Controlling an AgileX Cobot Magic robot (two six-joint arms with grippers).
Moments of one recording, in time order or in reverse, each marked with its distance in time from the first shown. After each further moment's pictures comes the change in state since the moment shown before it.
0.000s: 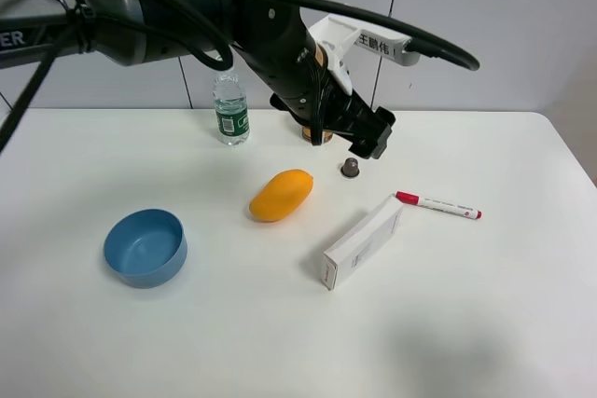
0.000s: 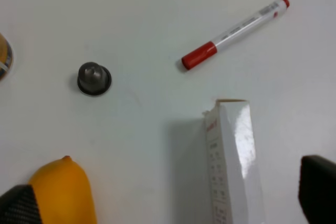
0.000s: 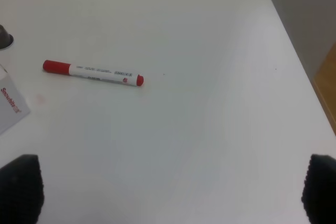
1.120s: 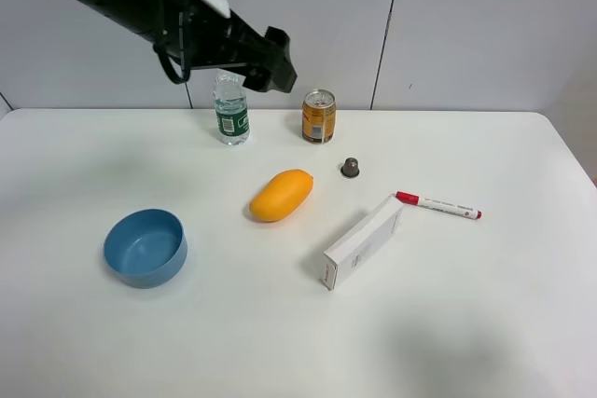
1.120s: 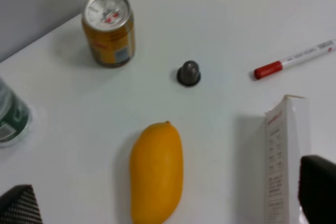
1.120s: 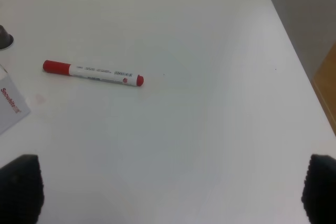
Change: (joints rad) left arm 0.151 -0.347 0.188 0.003 0.013 0.000; right arm 0.000 0.000 0.000 0.000 0.000 0.000
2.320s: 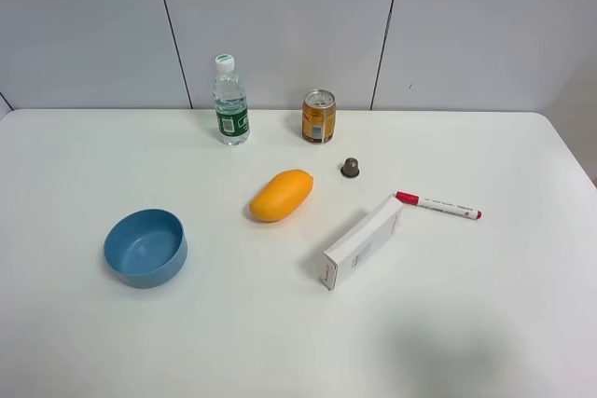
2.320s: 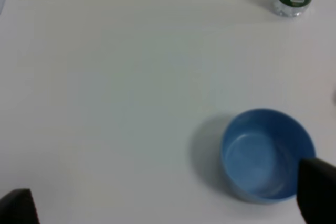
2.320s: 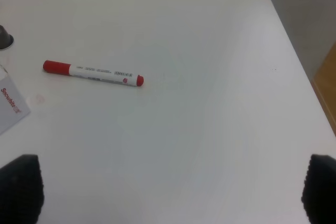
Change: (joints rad) left arm 0.752 -0.994 0.636 0.030 0.249 0.011; right arm 0.000 0.000 0.000 0.000 0.000 0.000
